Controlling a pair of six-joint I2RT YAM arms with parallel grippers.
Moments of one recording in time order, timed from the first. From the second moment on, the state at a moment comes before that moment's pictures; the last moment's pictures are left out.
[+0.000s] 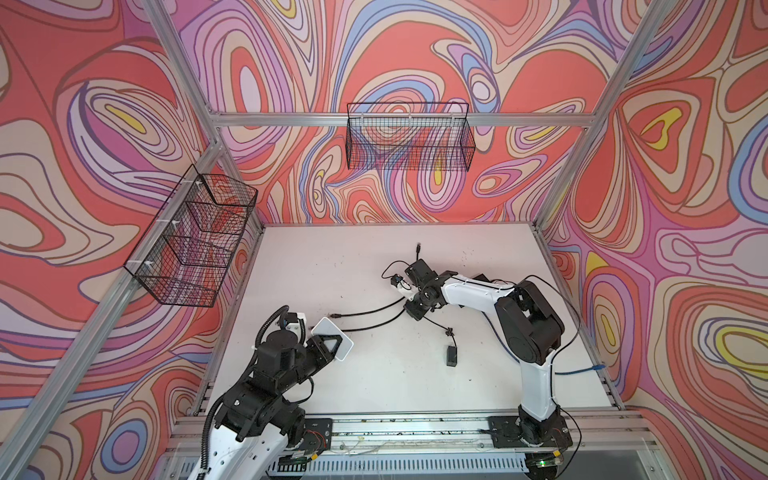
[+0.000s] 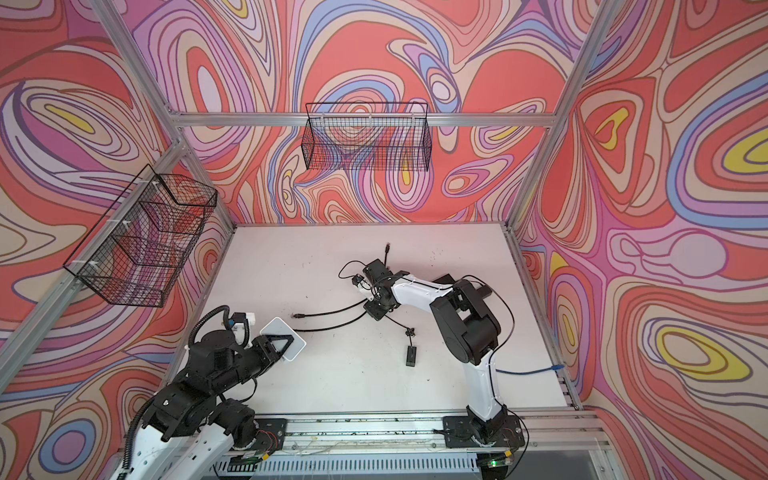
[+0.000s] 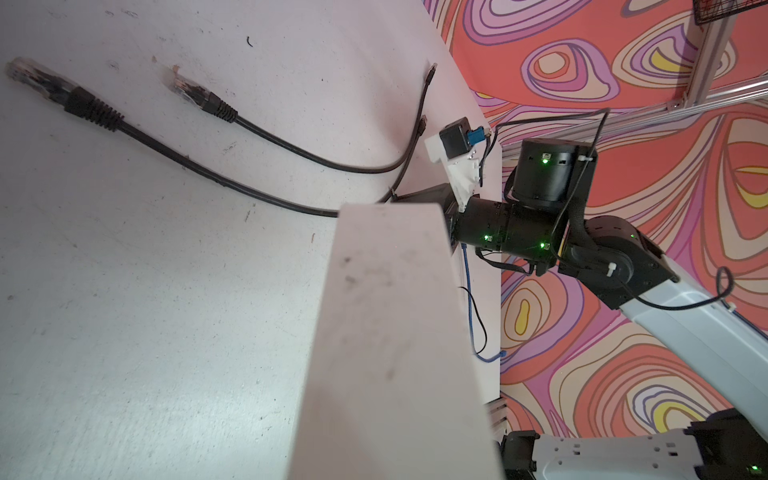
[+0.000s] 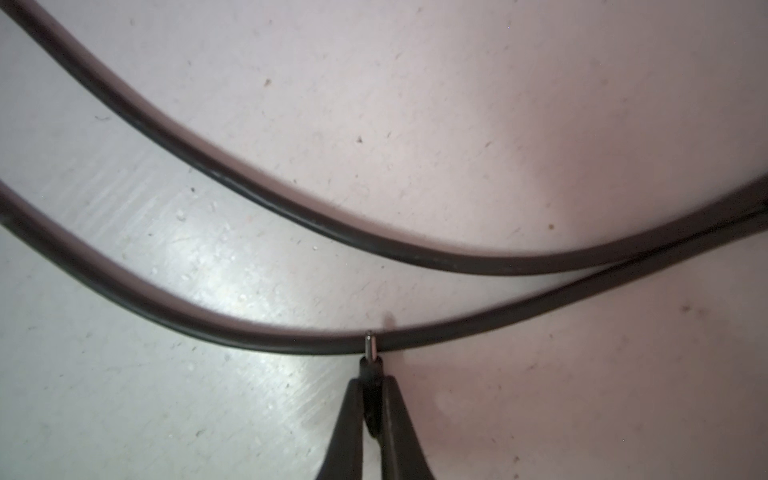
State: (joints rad) left arm -0.40 0.35 0.55 -0.74 0.21 -1.05; right arm 0.63 2.01 1.35 -0.51 -0.12 -0.21
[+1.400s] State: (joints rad) left arm -0.40 0.91 0.55 -0.09 0.52 -1.05; right arm 0.86 1.43 0.97 -0.22 -0.39 0.45
